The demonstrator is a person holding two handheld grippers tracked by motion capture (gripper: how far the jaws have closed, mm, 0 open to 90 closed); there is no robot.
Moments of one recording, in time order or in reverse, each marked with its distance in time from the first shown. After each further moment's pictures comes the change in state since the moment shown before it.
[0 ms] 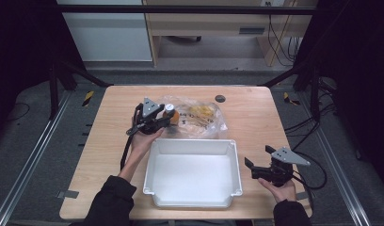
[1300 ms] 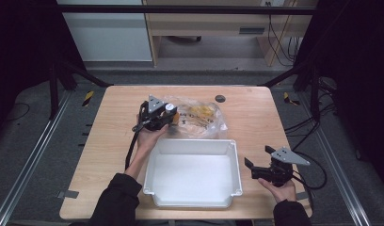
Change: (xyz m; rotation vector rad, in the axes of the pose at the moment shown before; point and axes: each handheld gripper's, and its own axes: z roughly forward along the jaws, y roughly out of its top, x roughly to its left) left arm -0.002 0.002 0.019 0.026 0.016 -0.026; right arm 0.000 0.000 0.000 0.005 0.005 0.000
